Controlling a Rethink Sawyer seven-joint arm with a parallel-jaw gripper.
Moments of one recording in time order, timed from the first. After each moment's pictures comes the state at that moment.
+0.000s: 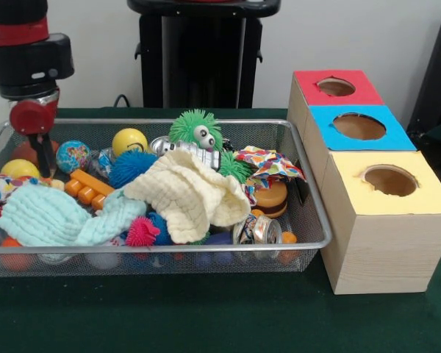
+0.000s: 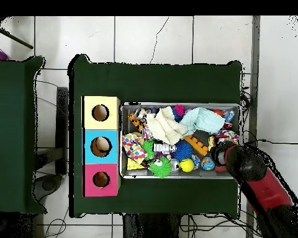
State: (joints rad) arm -0.84 -0.55 0.13 1.79 0.12 0.28 2.26
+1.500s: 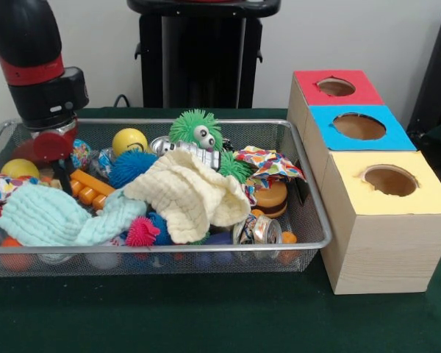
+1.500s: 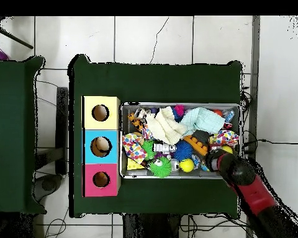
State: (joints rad) arm -0.92 -0.40 0.16 1.80 0.09 0.21 2.26
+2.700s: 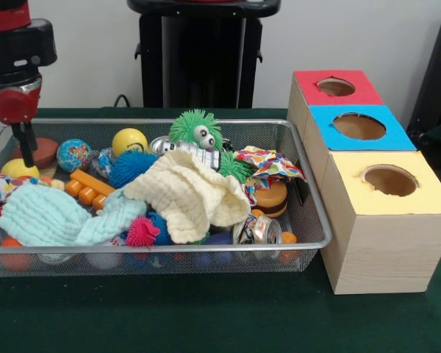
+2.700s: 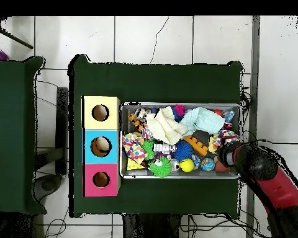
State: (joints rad) arm -0.84 -0.57 0.10 1.72 0.06 0.39 2.26
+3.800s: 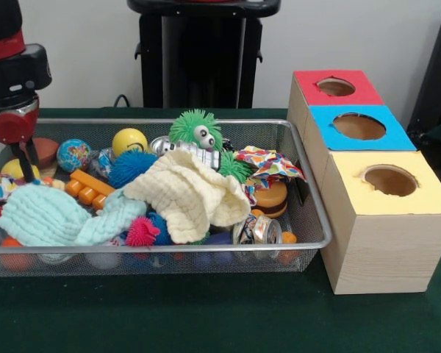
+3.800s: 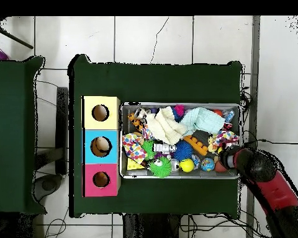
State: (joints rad) arm -0.89 -0.48 0.10 1.69 0.06 0.37 2.26
